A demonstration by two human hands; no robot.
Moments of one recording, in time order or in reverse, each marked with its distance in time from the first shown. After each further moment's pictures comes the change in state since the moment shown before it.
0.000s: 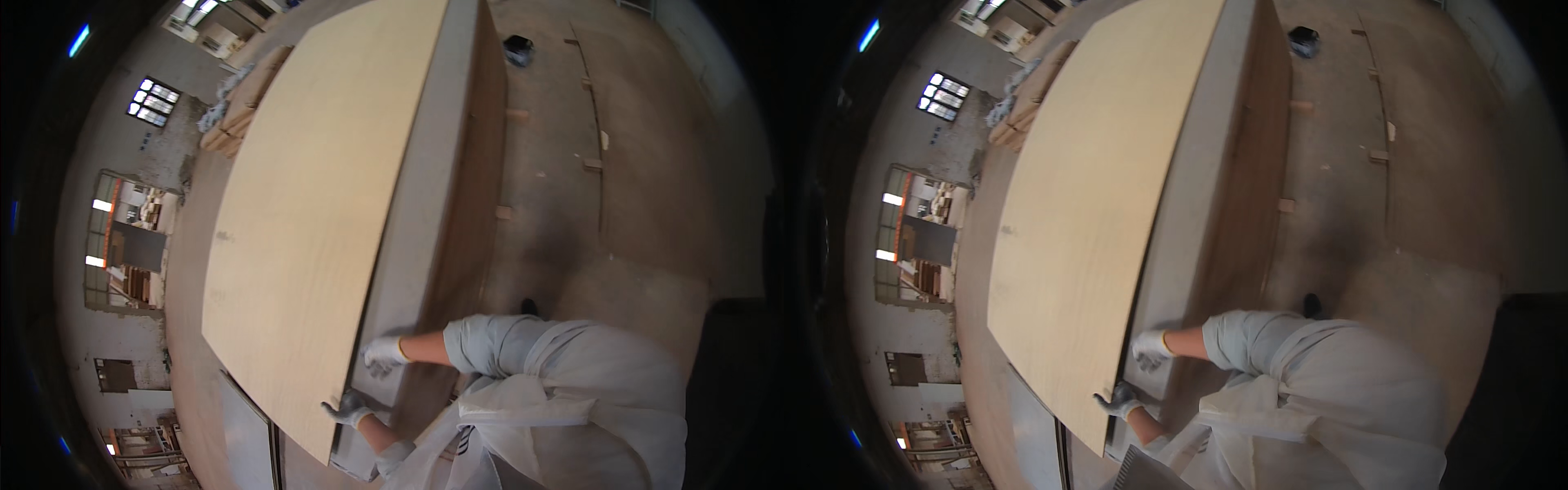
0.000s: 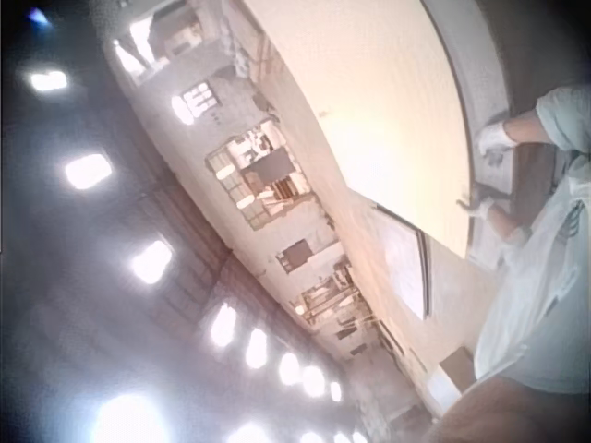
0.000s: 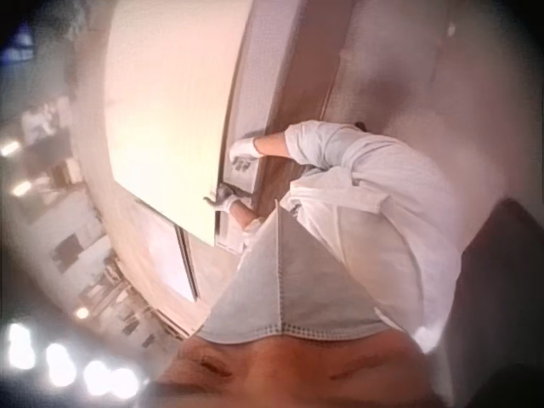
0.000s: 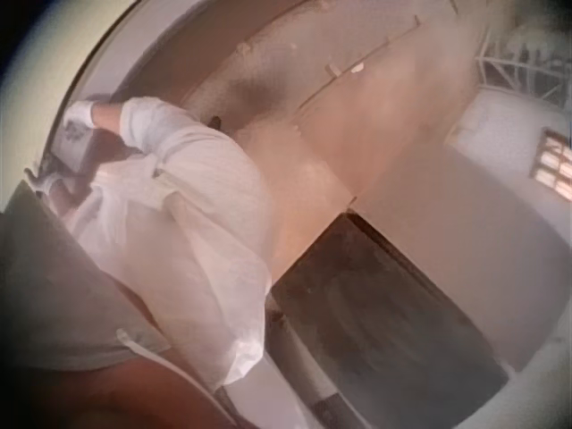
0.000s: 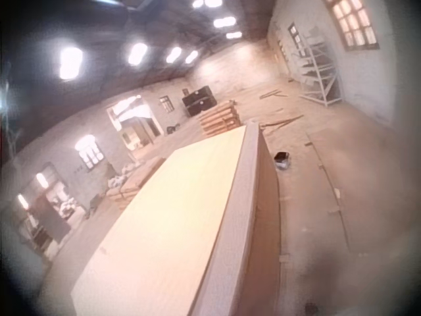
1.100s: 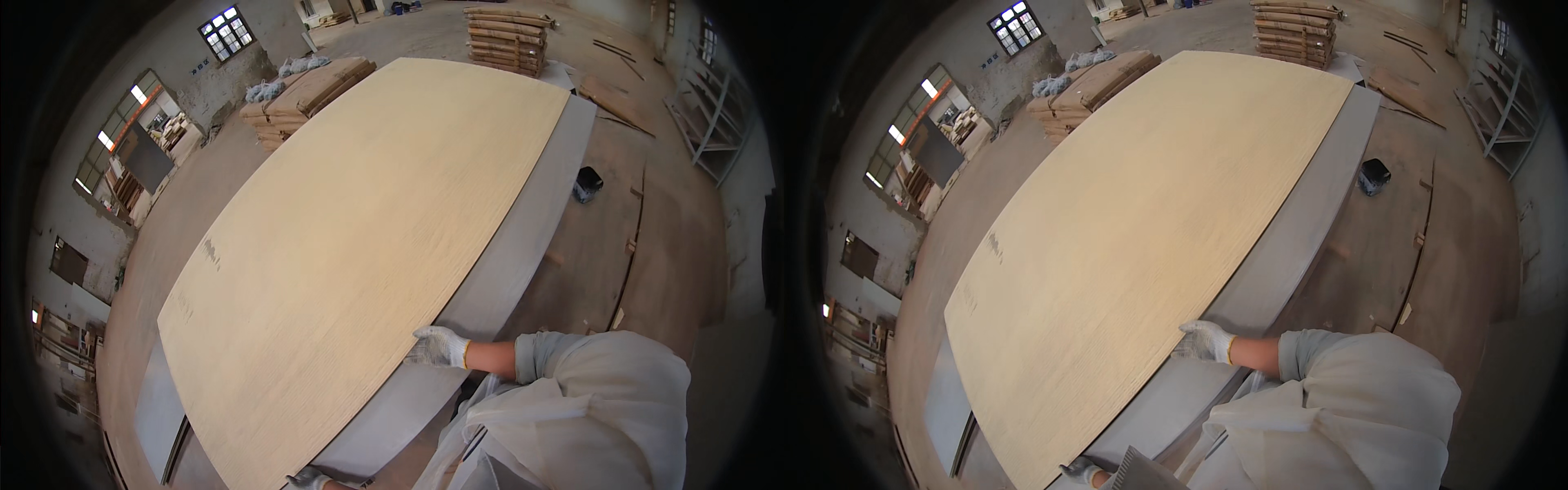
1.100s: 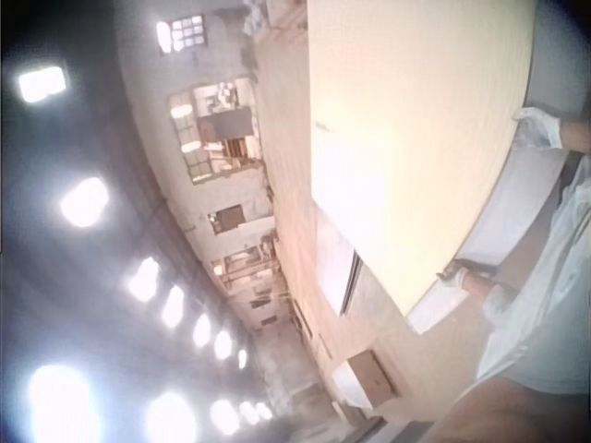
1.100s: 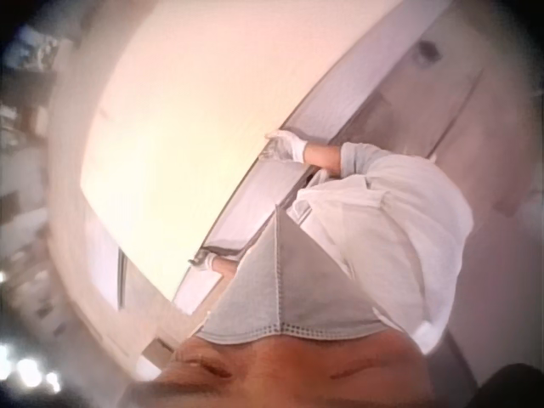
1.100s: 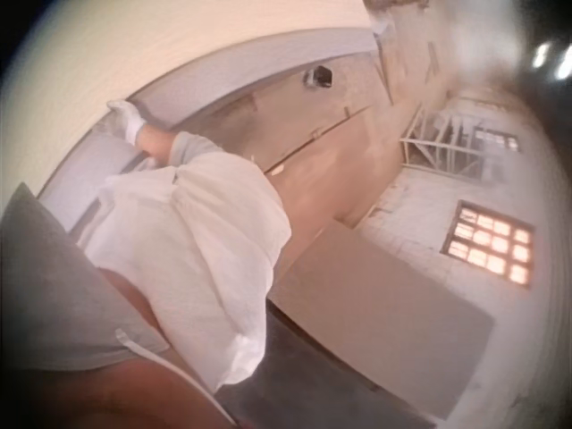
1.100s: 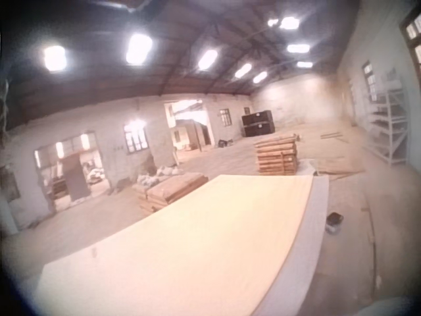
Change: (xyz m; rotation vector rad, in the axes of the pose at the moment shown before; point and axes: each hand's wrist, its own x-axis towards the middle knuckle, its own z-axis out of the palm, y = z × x) left_hand -0.028 -0.162 0.063 0.154 0.210 1.043; right_hand -0.168 -0.359 -0.275 0.429 0.032 -0.066
